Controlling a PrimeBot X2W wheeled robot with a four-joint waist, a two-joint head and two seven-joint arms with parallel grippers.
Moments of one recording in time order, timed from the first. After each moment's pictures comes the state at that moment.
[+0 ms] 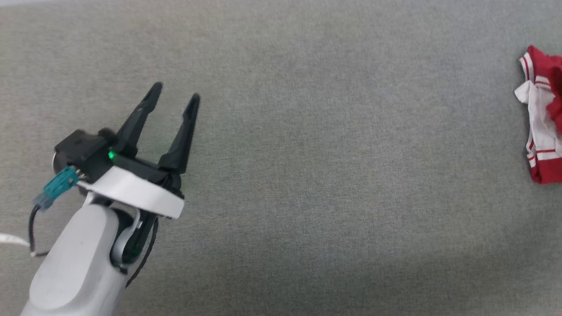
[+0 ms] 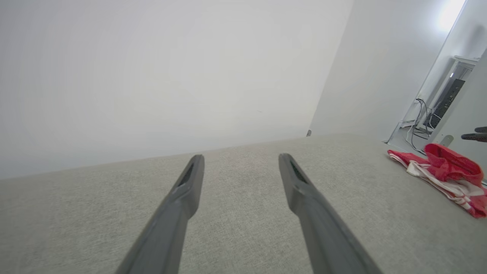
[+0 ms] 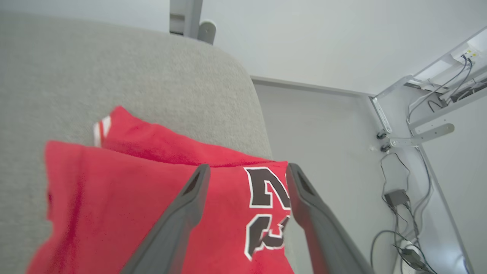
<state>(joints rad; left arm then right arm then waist) -0.49 0.41 -0.40 0.18 -0.58 -0.13 -0.26 -0.87 -0.71 0.13 0.88 0.33 0.13 0.25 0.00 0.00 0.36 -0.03</state>
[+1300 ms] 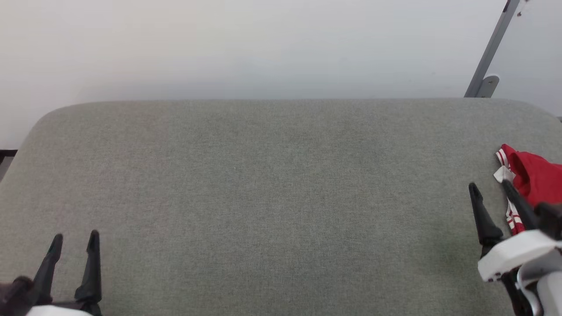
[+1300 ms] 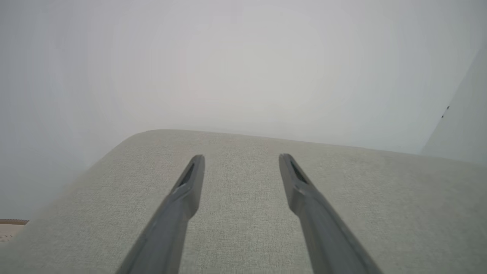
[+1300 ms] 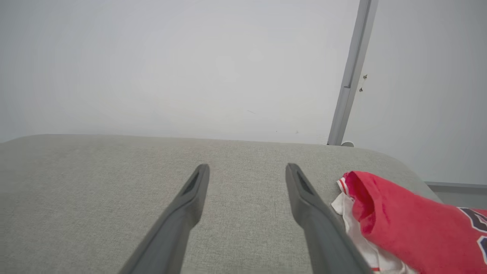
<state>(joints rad) 0.10 0.35 0.05 0.12 -0.47 -0.13 -0.26 -0.21 -0.35 0.08 0.43 0.40 0.13 -0.21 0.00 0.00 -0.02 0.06</state>
